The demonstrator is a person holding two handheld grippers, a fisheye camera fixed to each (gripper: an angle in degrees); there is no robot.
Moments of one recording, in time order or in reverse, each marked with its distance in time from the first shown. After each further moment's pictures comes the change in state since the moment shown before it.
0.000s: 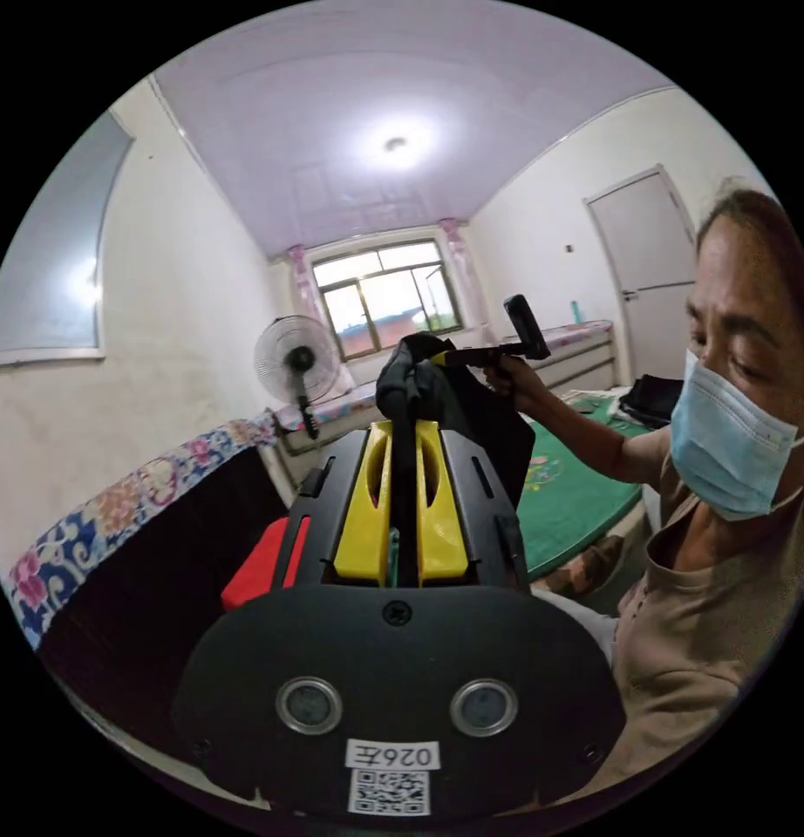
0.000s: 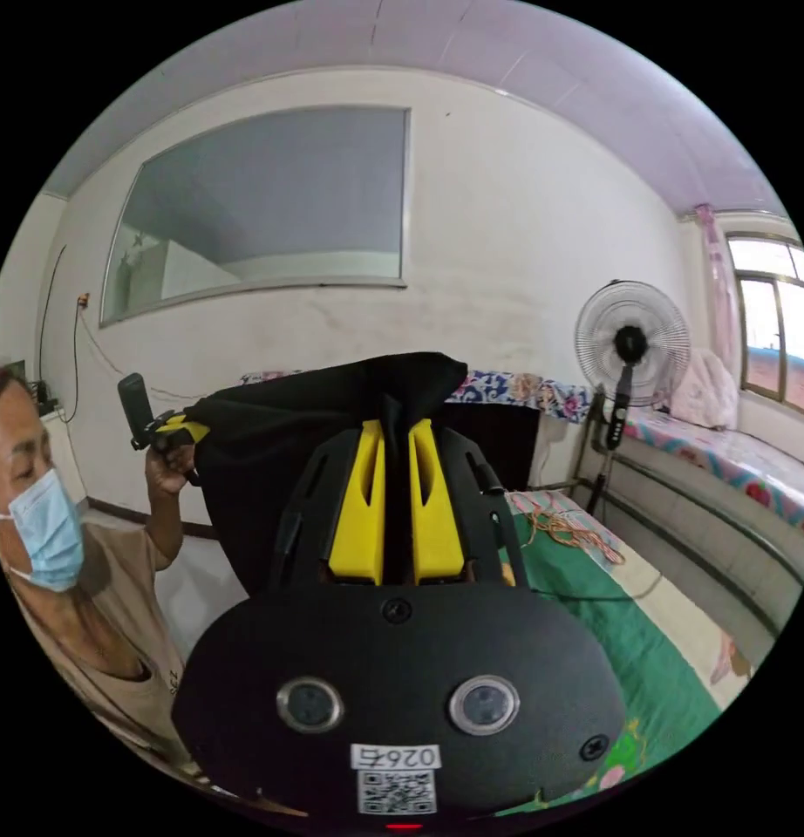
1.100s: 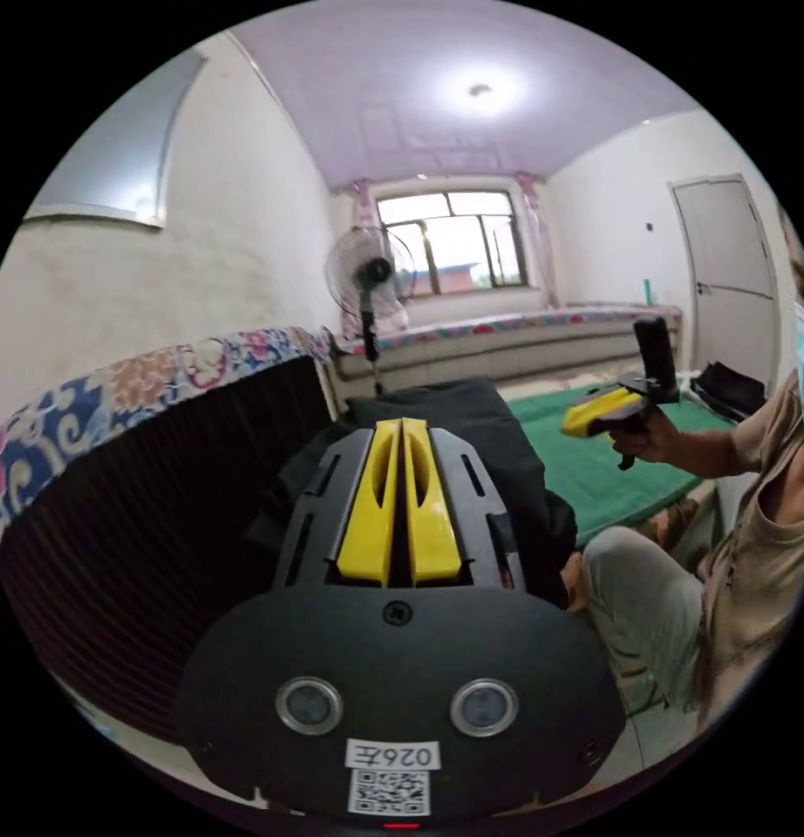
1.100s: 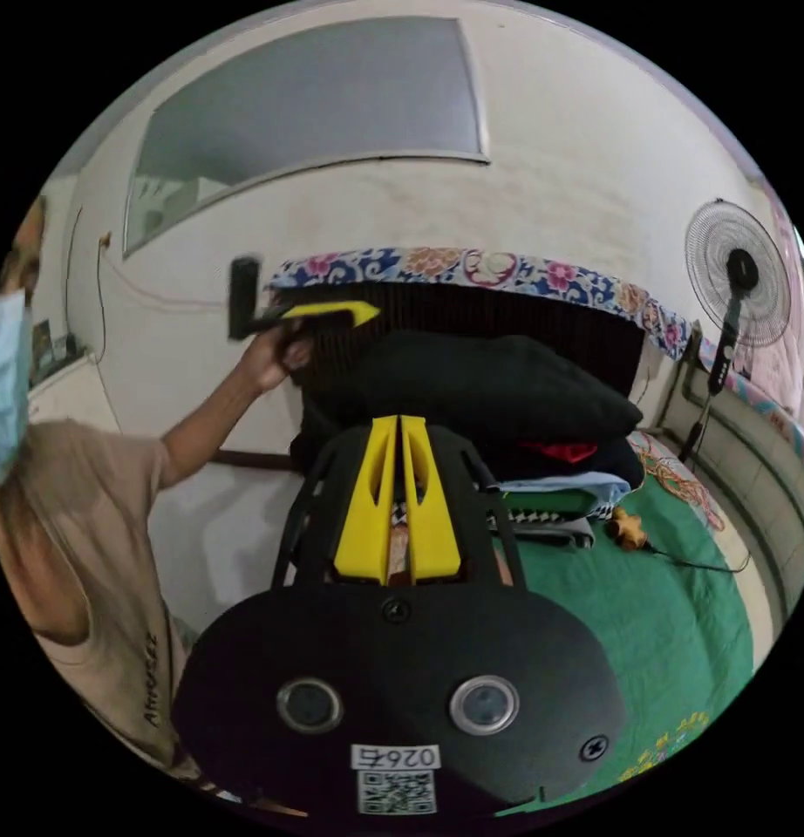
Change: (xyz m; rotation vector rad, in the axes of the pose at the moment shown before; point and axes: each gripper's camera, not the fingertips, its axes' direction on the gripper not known) left arm -0.149 0.055 0.015 -0.215 -0.057 -0.102; right arm -0.186 0.118 0.345 -0.234 -0.181 -0.063
